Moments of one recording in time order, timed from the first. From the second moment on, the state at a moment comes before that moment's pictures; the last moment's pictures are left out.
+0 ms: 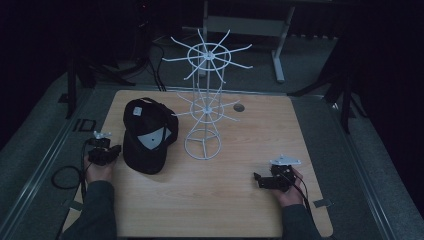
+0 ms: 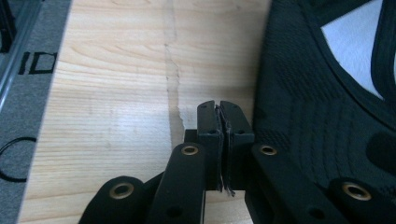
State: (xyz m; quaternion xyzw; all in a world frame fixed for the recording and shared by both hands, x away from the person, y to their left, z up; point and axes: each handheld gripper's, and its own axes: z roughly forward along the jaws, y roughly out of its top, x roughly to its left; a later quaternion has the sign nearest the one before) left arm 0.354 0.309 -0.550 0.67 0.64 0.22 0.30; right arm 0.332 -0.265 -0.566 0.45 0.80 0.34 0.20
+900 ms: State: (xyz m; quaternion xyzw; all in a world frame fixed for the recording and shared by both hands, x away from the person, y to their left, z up) left arm 0.331 0.319 -0.535 0.62 0.63 0.23 0.41; right arm 0.332 -0.265 -0.566 0.45 0.80 0.34 0.20
